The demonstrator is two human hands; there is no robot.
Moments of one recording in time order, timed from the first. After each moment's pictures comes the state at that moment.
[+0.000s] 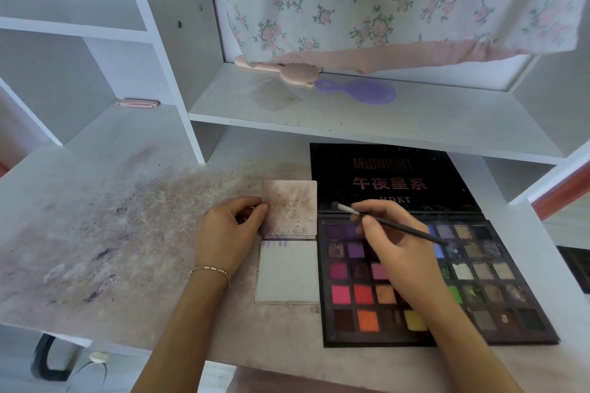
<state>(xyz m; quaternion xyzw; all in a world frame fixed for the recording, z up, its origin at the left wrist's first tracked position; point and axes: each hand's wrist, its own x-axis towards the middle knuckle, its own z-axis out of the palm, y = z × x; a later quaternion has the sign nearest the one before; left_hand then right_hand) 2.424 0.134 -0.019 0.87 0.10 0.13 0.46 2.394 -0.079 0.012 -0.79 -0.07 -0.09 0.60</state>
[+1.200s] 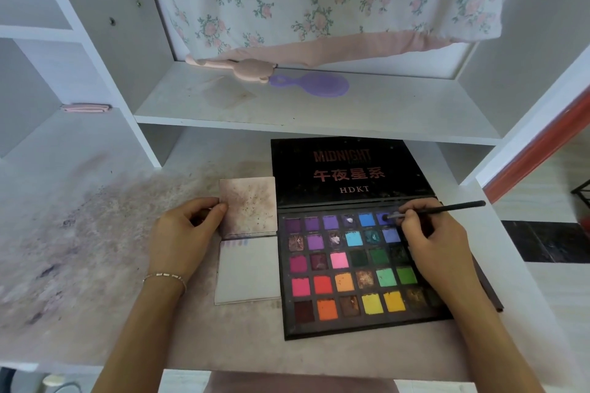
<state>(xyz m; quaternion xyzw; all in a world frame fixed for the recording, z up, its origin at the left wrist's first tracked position) 2.424 0.132 -0.021 0.87 0.09 0.15 0.45 2.386 -0.169 -0.009 -0.88 0.09 -0.15 0.44</state>
